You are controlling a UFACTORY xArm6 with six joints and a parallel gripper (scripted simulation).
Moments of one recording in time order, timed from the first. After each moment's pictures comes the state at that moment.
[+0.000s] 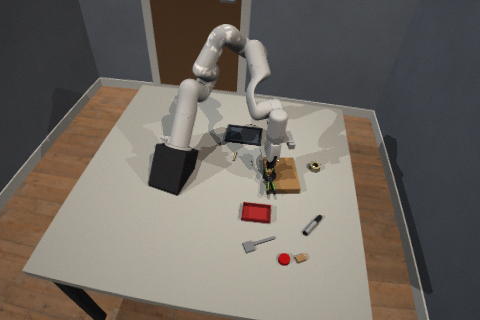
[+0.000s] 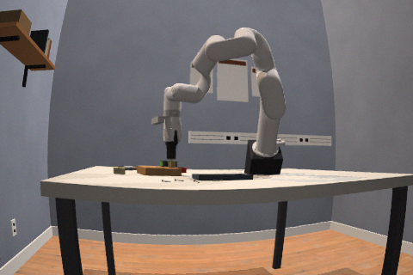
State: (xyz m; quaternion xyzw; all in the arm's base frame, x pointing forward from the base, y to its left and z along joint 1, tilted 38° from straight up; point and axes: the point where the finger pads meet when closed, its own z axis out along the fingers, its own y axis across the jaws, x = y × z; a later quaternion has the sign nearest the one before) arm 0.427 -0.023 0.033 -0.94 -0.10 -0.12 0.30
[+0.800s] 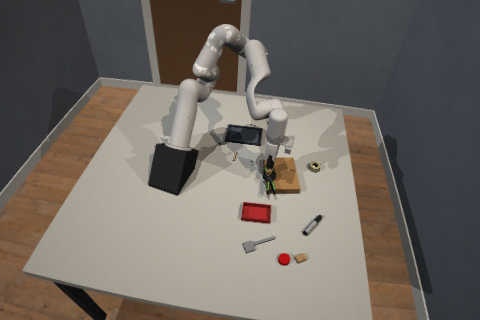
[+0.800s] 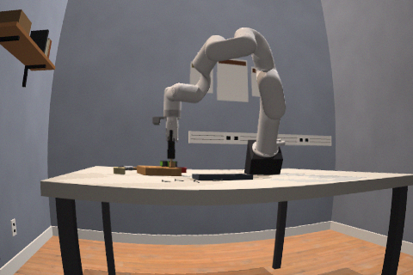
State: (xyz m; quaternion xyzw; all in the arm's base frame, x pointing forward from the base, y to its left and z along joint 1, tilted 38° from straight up) arm 0.427 -0.023 0.034 -0.94 0.11 -0.05 0.32
